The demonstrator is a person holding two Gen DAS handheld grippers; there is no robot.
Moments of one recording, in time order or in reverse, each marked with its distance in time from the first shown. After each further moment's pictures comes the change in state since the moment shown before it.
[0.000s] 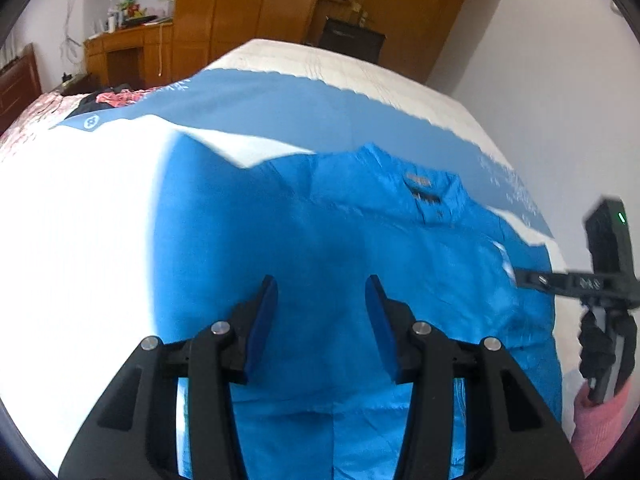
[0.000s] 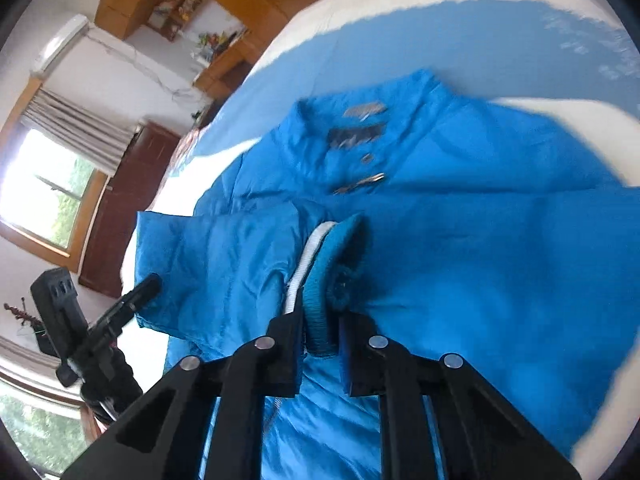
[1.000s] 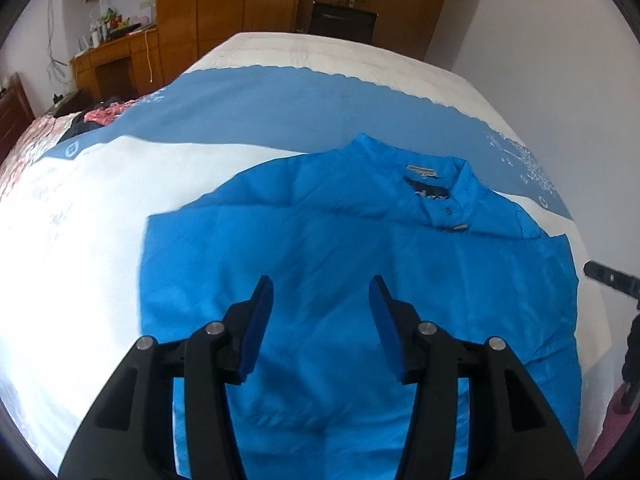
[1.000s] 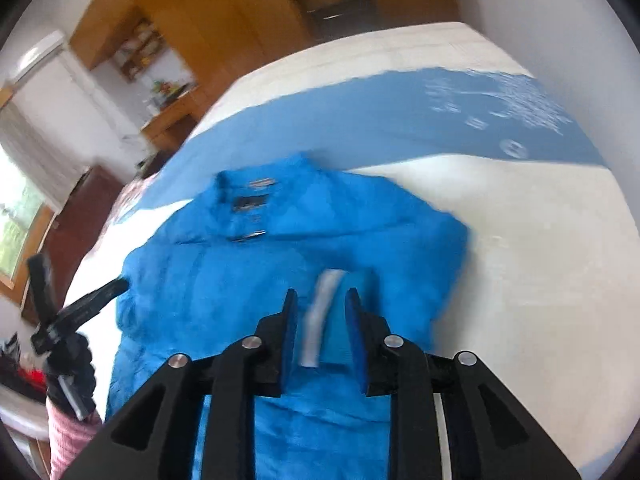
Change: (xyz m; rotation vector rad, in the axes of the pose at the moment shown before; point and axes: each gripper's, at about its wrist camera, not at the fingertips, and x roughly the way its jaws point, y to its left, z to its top) left arm 0.045 -0.039 0.030 0.104 0.083 0.052; right arm -0.065 -0.024 -0.011 -0.024 -0.136 -0.193
